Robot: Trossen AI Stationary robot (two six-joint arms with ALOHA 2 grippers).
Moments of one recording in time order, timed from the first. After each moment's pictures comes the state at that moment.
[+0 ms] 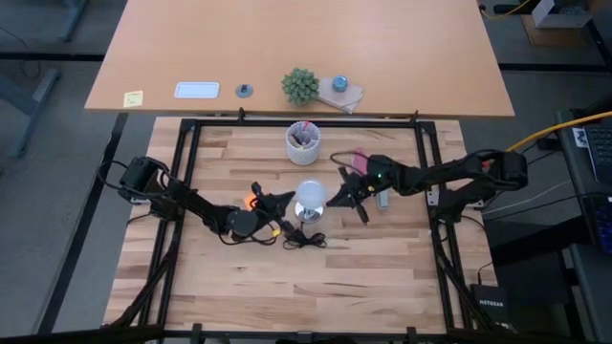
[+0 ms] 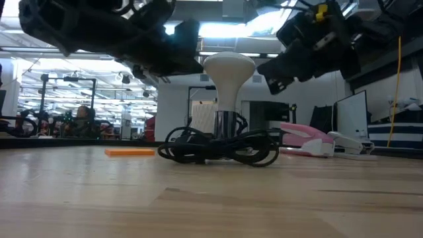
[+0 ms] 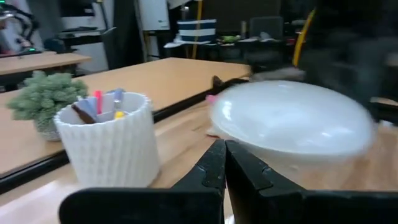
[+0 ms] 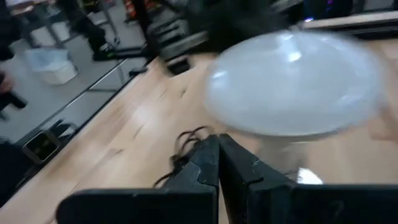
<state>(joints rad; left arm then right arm) -0.29 1.74 0.64 1.00 -1.04 -0.08 -0.18 1.43 0.50 0.64 -0.58 0.02</state>
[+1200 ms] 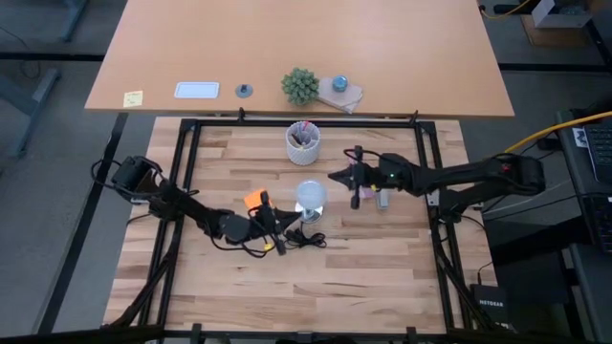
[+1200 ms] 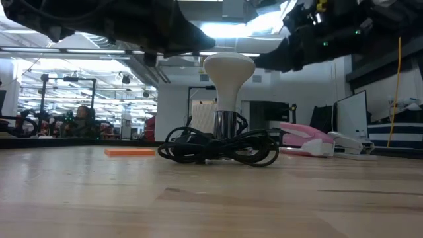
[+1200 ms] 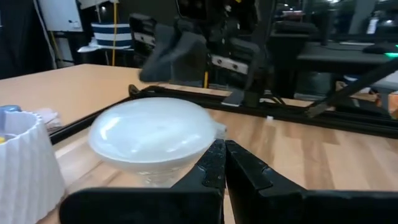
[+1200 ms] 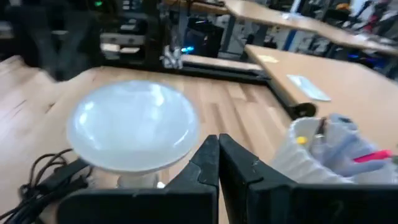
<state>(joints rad) -0.37 1.68 0.64 1.00 -0.76 -0.08 -0.17 1.27 0.50 0.58 -0.08 -0.20</state>
